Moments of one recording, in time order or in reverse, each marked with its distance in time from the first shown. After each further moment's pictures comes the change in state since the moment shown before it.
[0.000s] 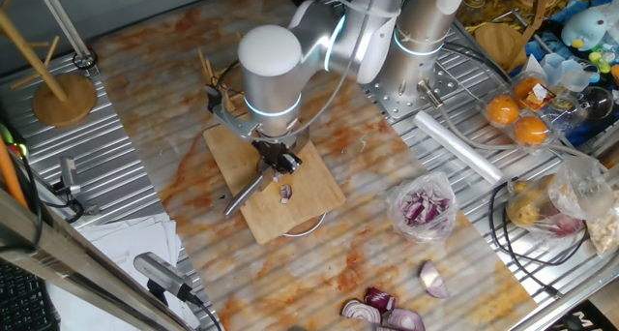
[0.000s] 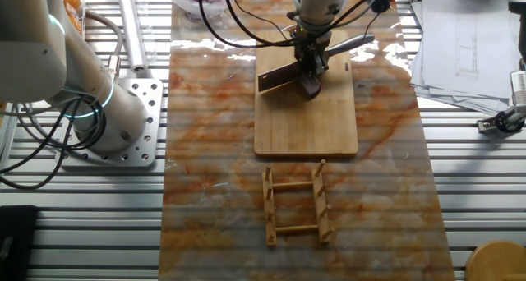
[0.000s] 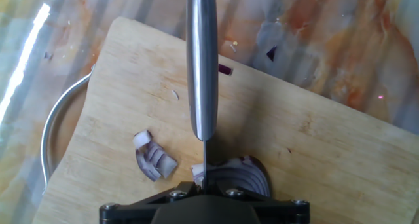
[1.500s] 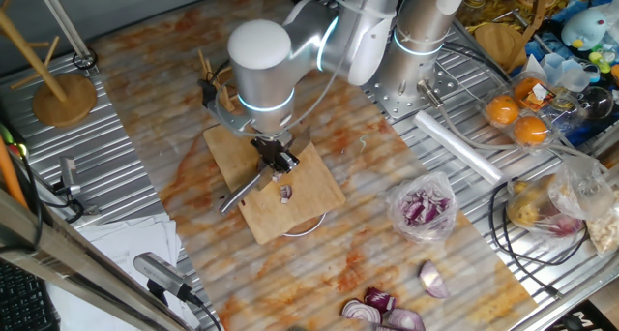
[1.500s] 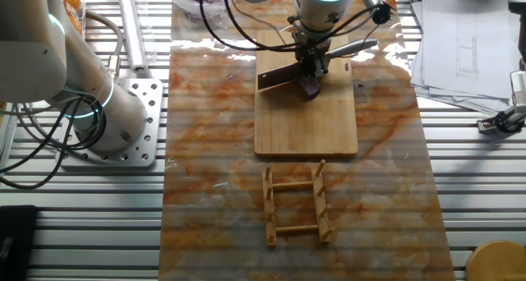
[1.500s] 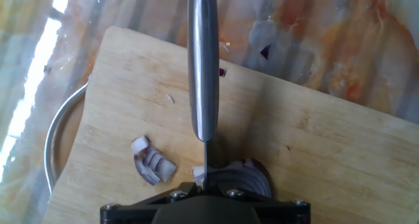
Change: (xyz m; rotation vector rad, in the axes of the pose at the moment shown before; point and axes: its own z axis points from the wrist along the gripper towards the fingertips) arm -0.001 0.000 0.000 -0.014 -0.006 0.050
